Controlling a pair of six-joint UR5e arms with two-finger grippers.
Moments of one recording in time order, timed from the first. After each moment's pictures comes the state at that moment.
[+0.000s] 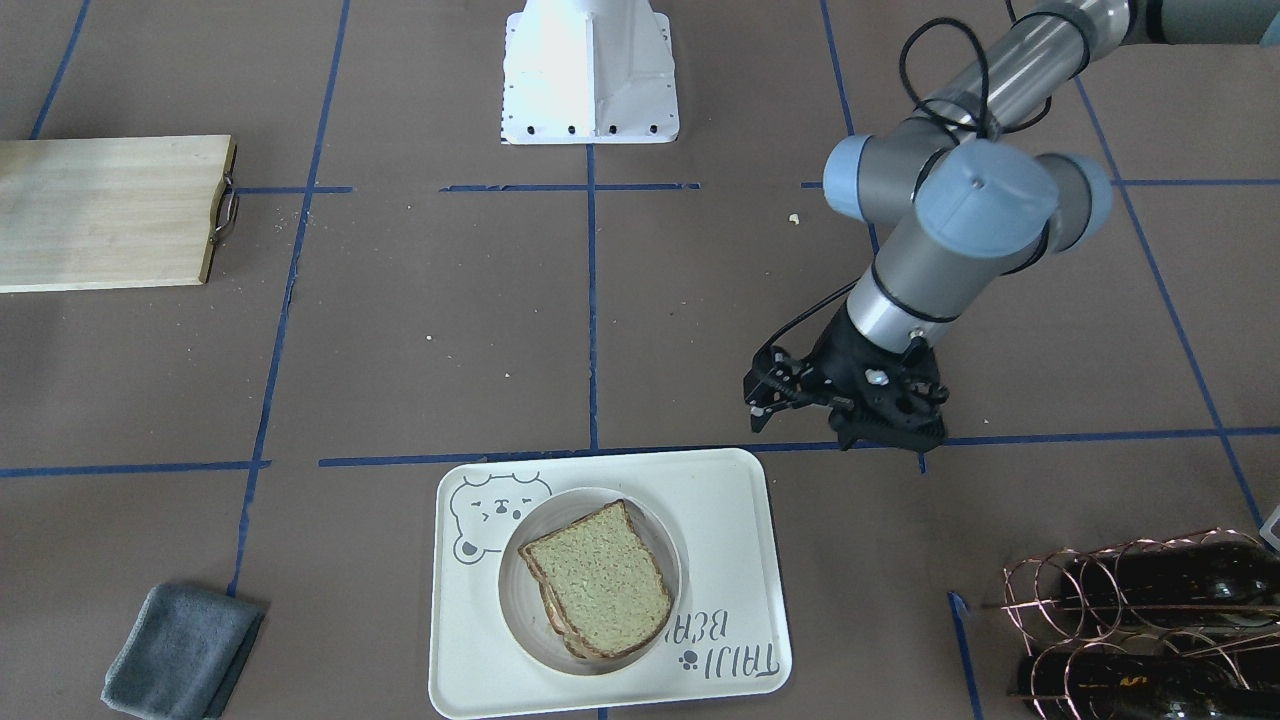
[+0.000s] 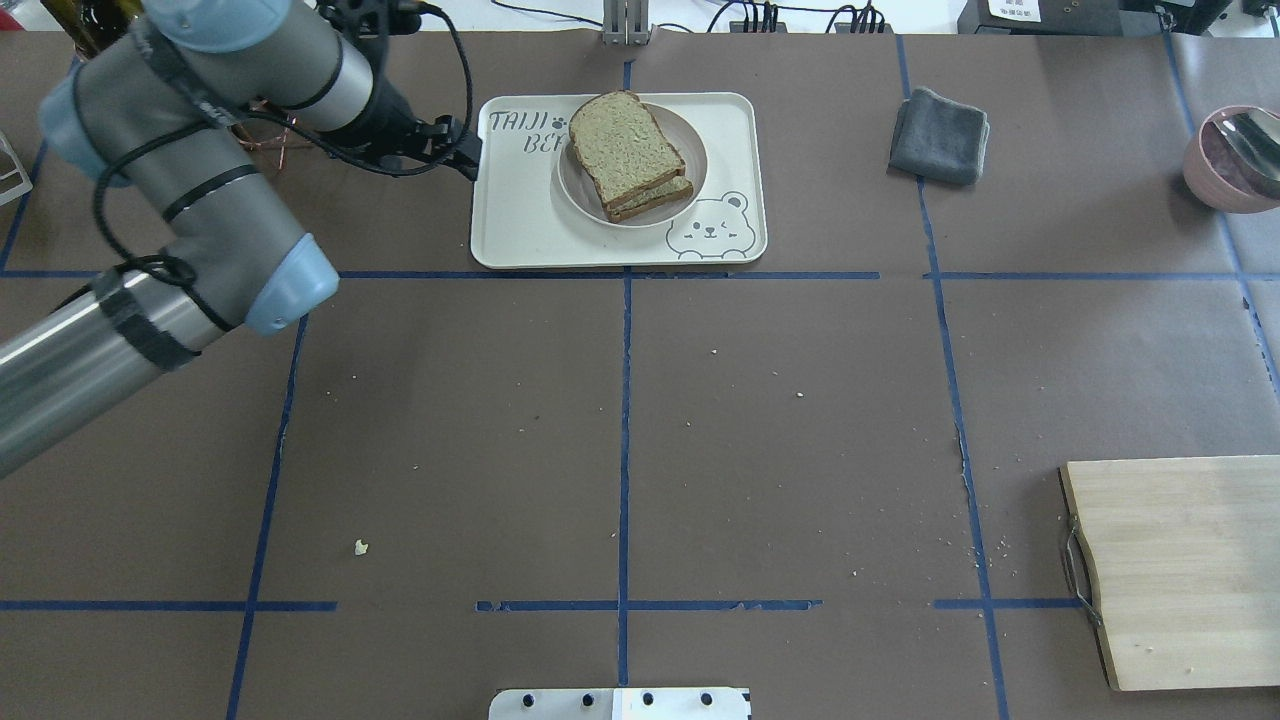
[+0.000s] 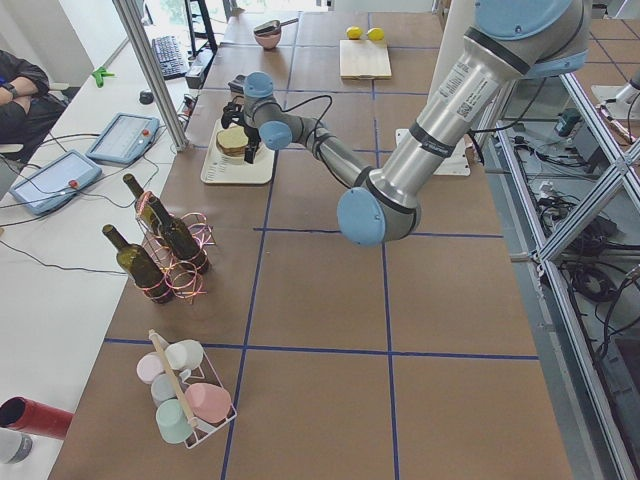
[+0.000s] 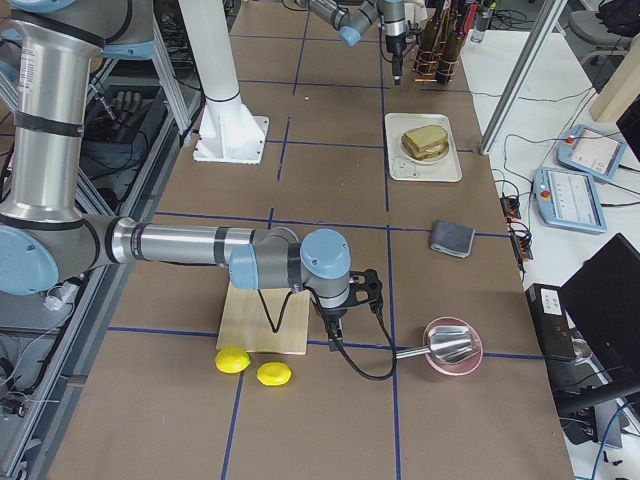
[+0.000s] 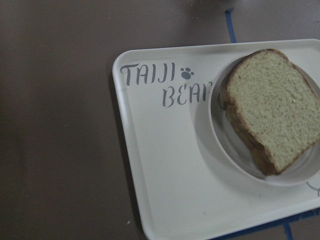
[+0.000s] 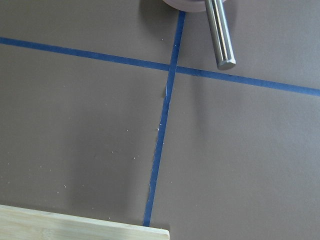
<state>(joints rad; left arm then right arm) -0.91 -2.15 -1.61 -1.89 -2.09 -0.82 1.59 -1.77 1.77 -1.48 2.34 -0.09</state>
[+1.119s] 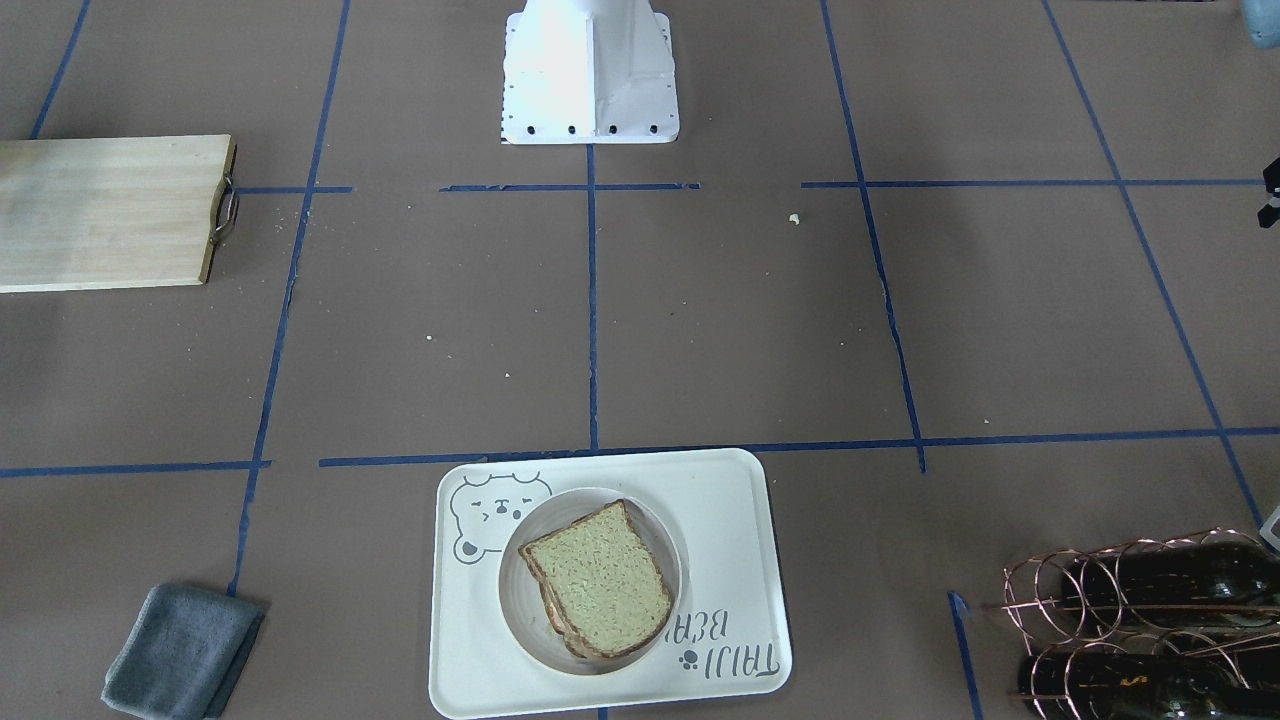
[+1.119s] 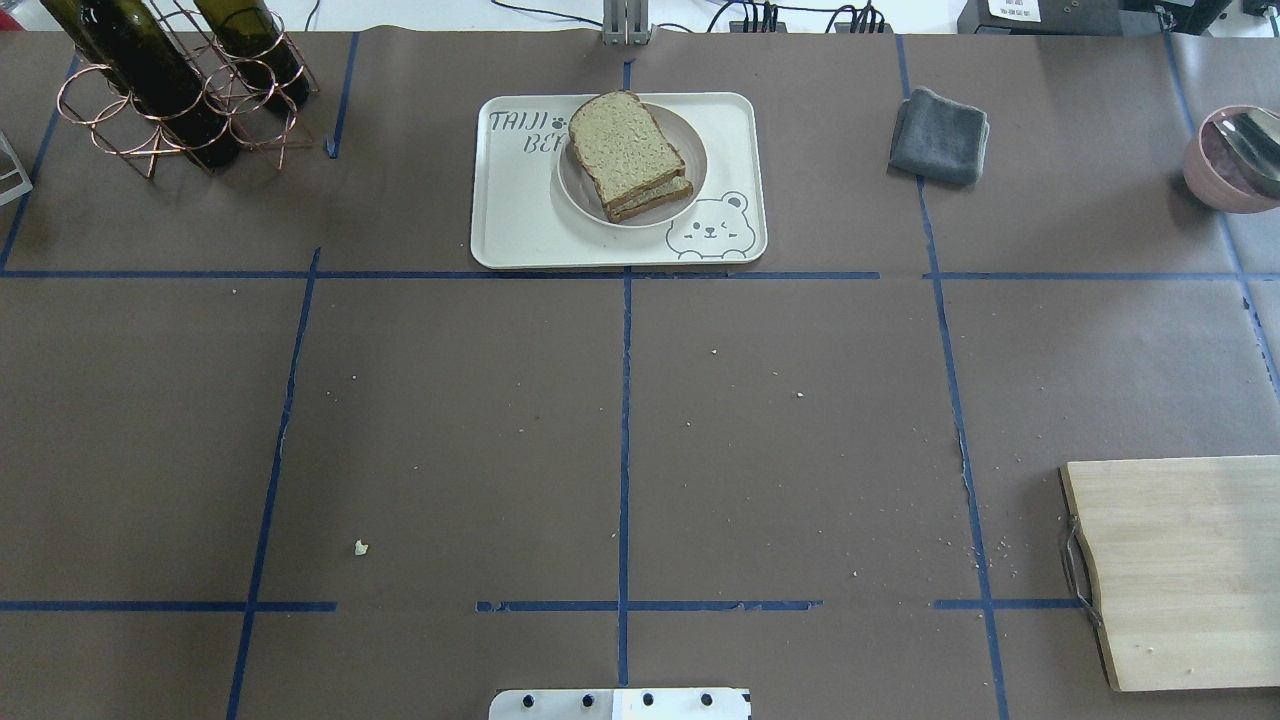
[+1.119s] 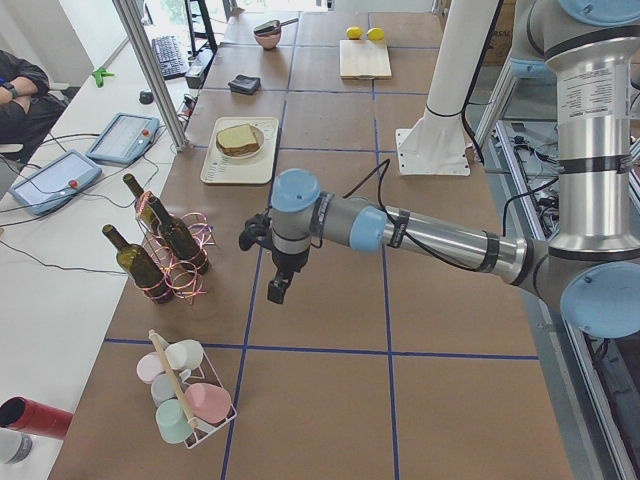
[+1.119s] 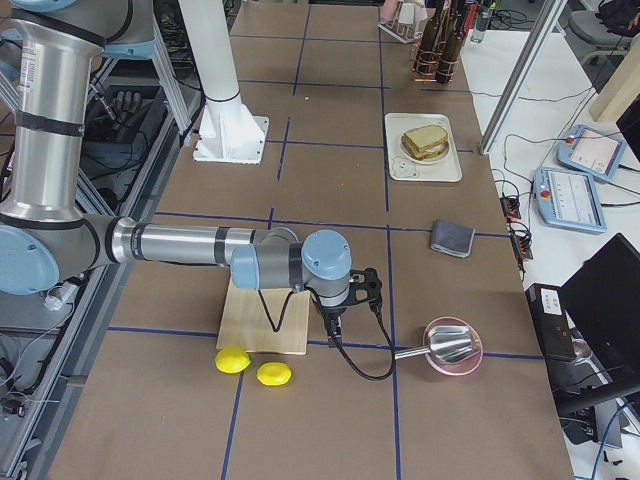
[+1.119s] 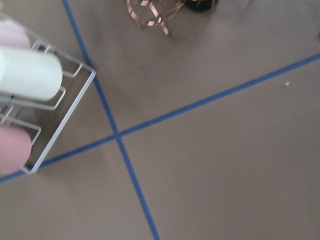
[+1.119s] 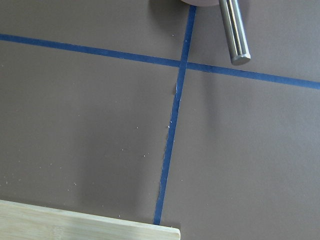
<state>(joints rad) -1.52 -1.37 -1.88 -1.63 -2.28 0.10 1.58 -1.77 1.76 -1.48 2.37 -0.10</state>
